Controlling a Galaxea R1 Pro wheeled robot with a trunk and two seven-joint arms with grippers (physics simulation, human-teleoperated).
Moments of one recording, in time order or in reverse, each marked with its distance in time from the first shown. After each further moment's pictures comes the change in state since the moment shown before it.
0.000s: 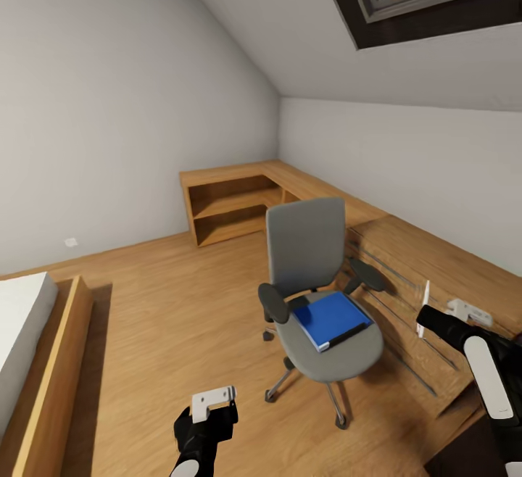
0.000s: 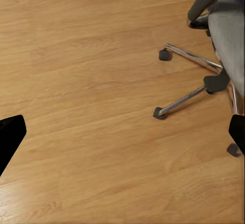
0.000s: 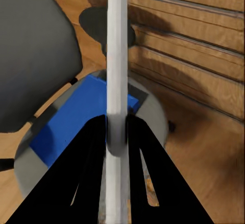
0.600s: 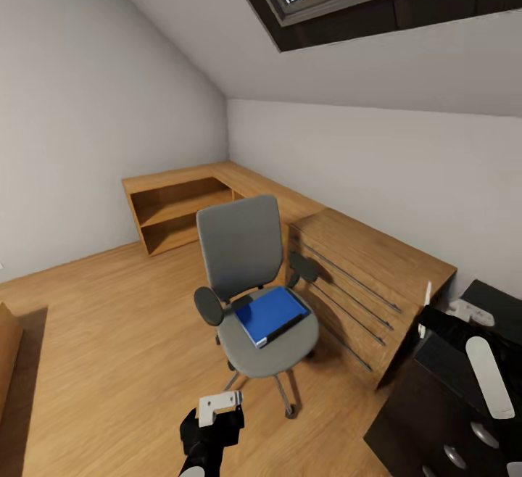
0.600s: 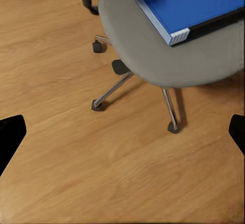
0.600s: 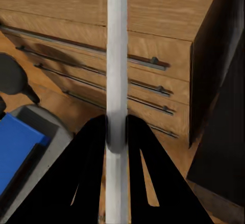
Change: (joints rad) left arm 0.000 0.001 -0.046 0.001 -0.002 -0.003 0.005; right arm 0.000 -0.001 -0.008 0.001 0.000 0.005 0.000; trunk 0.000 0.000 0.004
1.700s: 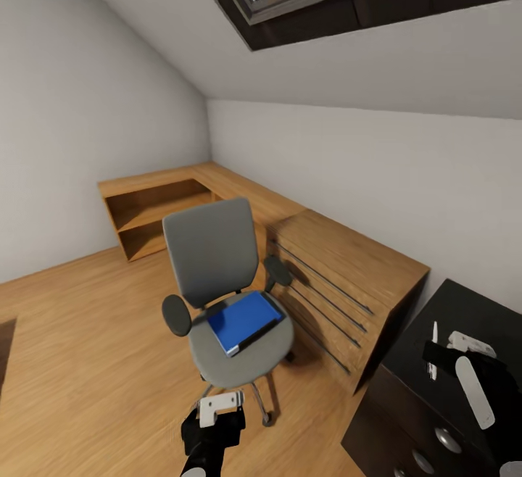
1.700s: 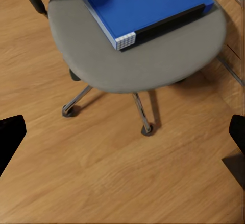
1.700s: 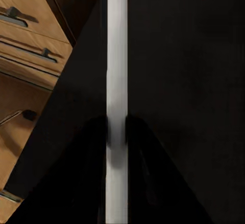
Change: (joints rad) left arm 0.000 0.000 -0.008 0.000 -0.002 -0.002 -0.001; right arm -0.009 -0.003 0.005 0.268 0.169 -0.019 -0.025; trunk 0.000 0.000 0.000
